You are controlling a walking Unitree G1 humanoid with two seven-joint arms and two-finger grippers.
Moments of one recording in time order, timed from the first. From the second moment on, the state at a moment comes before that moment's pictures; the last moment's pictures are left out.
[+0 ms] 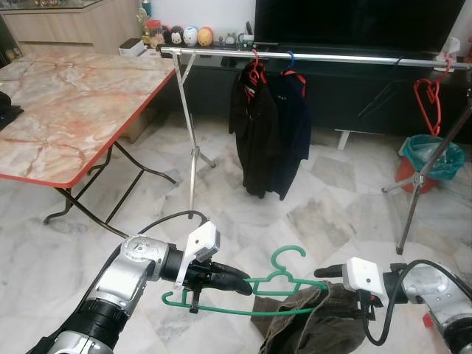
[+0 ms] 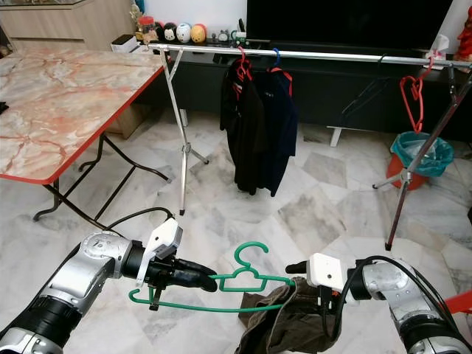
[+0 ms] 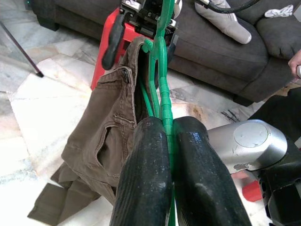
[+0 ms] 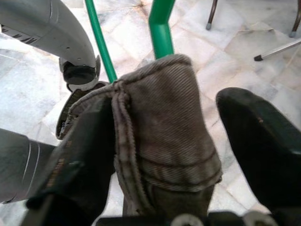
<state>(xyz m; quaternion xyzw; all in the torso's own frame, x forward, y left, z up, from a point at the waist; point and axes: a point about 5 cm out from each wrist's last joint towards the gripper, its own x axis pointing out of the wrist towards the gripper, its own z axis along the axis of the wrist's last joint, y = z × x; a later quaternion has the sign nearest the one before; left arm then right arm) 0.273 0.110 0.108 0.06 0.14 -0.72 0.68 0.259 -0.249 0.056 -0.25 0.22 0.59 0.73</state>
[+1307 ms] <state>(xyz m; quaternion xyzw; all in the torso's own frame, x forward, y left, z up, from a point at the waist) 0.271 0.107 0.107 0.07 0.14 -0.73 0.67 0.261 -0.245 0.056 -0.24 0.23 0.60 0.73</state>
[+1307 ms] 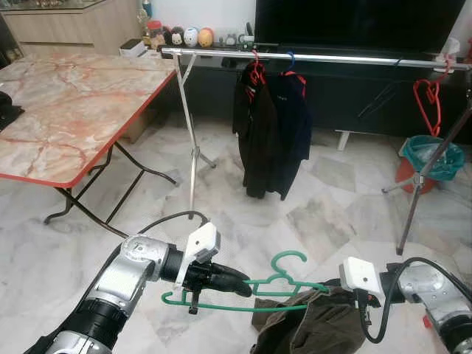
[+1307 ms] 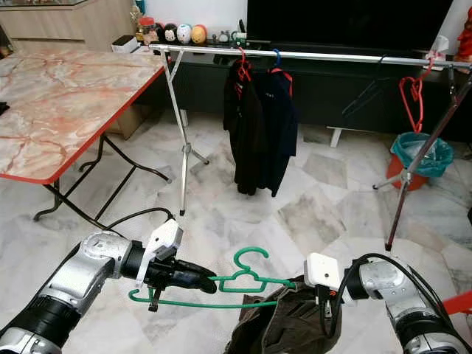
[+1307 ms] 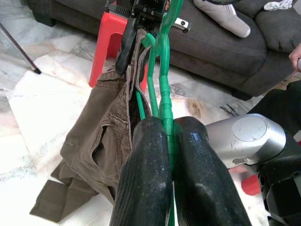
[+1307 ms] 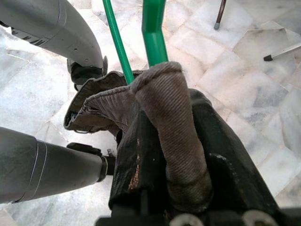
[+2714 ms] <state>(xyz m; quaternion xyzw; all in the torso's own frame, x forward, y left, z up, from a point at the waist) 0.271 0.104 0.104 0.08 0.14 -0.72 0.68 0.268 -0.242 0.059 -0.25 0.23 0.59 0.73</state>
